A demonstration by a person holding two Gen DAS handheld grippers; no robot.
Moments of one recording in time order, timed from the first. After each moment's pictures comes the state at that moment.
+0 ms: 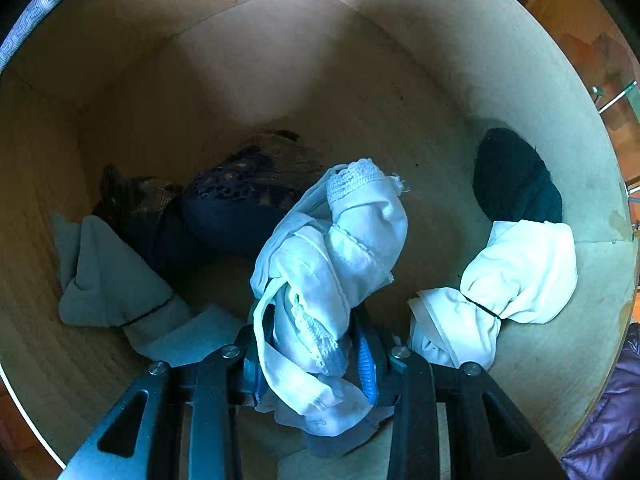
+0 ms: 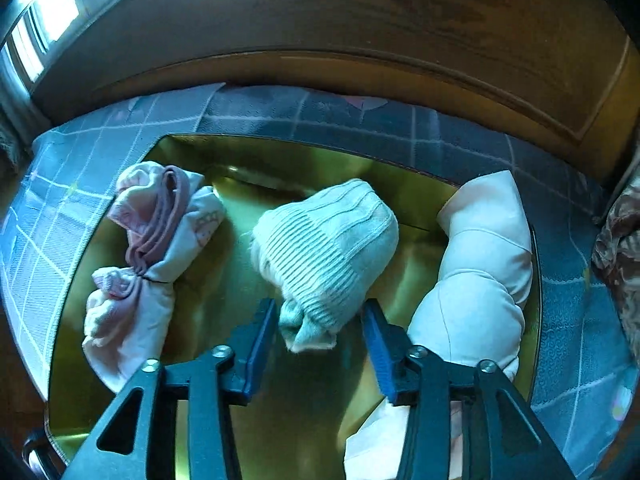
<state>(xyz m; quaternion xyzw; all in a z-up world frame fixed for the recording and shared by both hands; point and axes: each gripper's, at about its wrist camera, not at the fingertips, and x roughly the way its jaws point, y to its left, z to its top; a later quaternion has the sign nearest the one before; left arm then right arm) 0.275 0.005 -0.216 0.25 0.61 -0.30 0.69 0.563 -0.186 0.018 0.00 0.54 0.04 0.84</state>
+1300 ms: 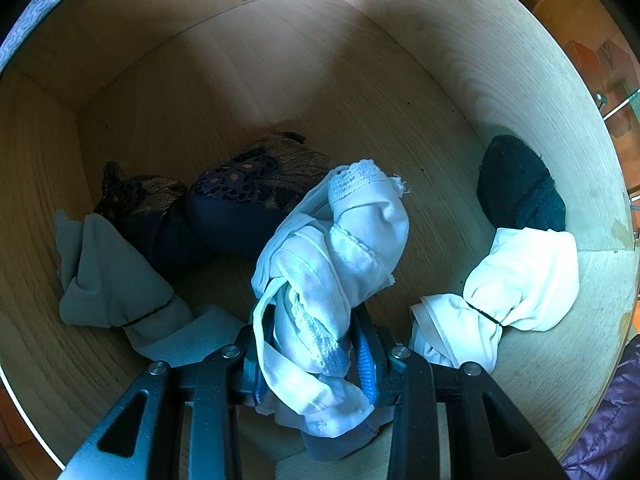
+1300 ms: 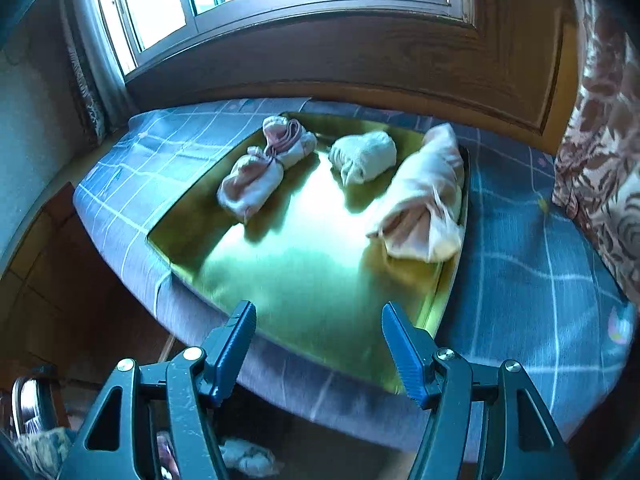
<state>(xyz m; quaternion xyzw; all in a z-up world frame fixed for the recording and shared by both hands) 0.273 0.001 -0.216 0.24 0.61 -0.30 0.69 0.353 -0.217 0.067 0.00 0.46 0.14 0.87</state>
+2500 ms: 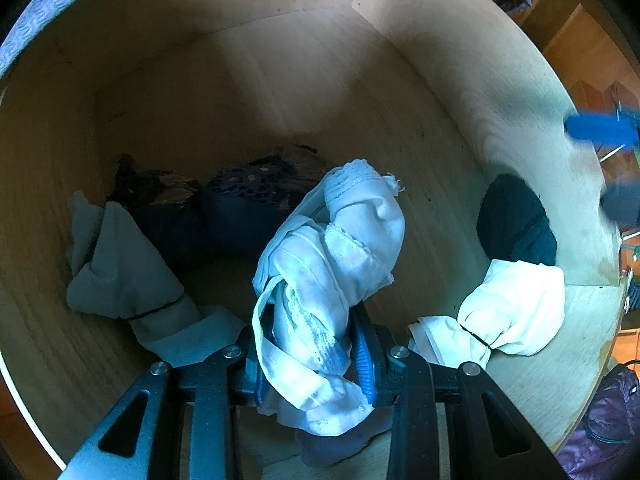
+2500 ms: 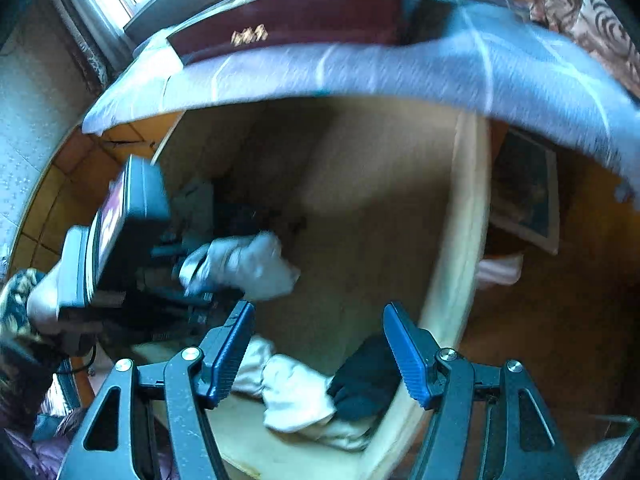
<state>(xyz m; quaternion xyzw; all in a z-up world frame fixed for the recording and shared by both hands) 0.275 0.019 -0.209 0.18 0.60 -0.29 0.72 0.175 -0.246 -0.068 0.04 0.56 0.16 0.81</state>
